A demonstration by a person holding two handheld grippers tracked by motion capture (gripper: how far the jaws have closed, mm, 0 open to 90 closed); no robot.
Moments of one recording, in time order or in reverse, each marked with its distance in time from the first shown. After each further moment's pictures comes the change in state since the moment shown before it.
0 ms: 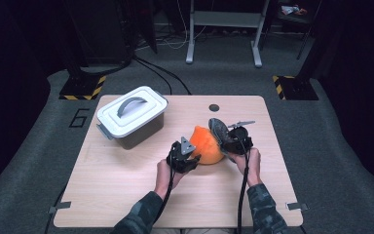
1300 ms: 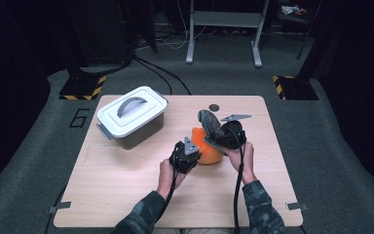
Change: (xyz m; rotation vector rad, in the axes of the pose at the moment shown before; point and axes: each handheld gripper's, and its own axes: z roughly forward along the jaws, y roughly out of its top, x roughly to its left) left arm -0.008 0.007 -0.002 -0.006 -0.033 0.004; right arm 0.028 0.026 -0.021 -0.128 0.089 -0.066
